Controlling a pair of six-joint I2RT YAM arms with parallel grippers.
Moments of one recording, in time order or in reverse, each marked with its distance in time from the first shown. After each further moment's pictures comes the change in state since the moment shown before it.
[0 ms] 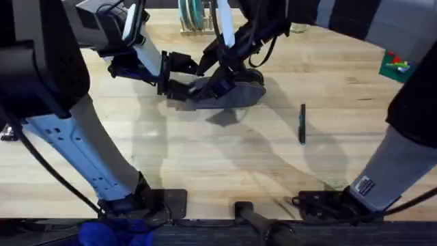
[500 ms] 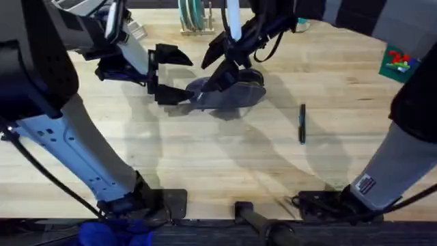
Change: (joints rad) left arm 0.095 0.000 0.000 -0.021 0.033 -0.015; right arm -0.046 0.000 0.004 0.025 0.000 0.000
